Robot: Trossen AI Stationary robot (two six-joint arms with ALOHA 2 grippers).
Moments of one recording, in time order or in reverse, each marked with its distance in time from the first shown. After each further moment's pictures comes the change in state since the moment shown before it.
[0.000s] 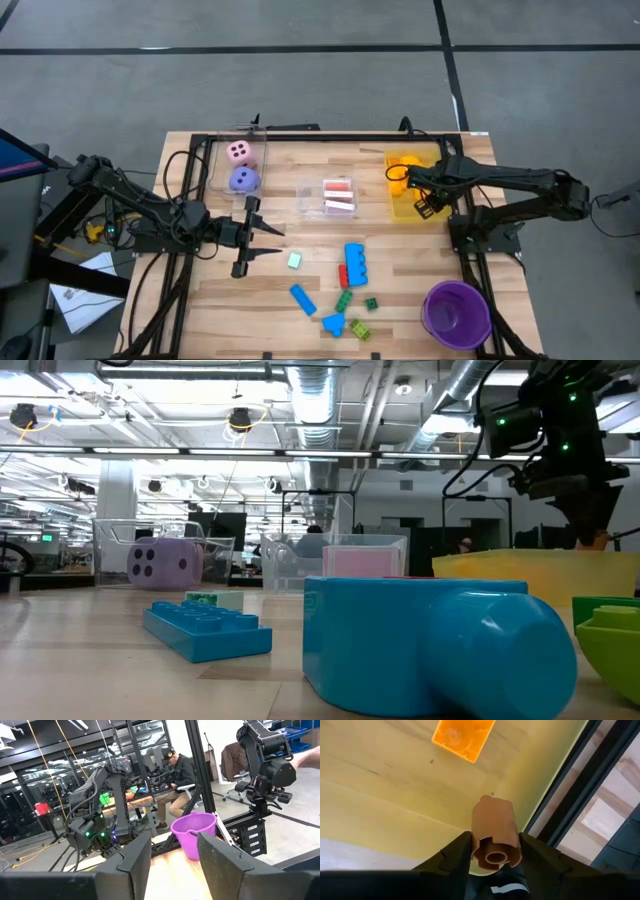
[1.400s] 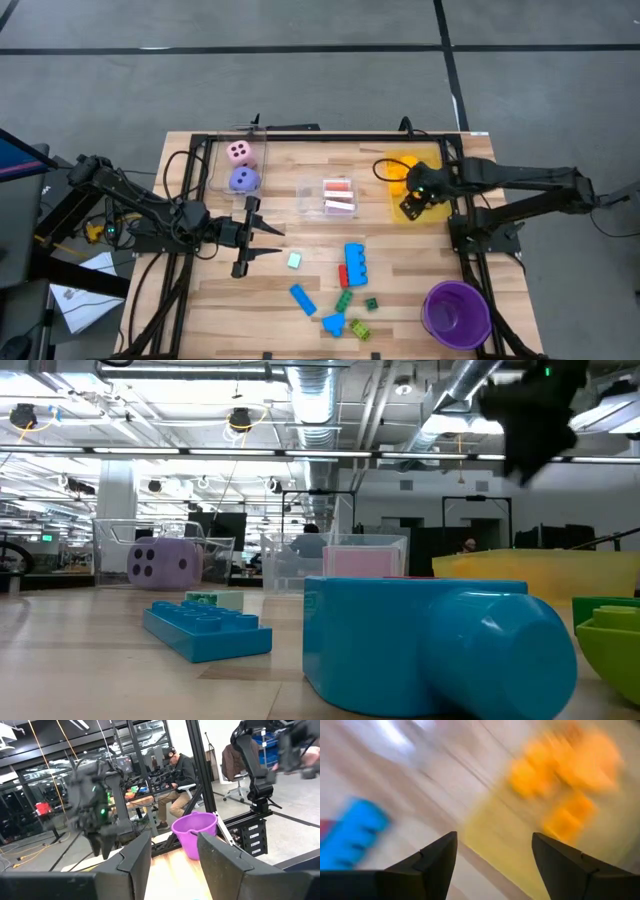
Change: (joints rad) left arm 0.000 0.000 0.000 0.000 -0.004 0.000; right arm 0.284 -0.091 0.218 0.168 0.024 0.051
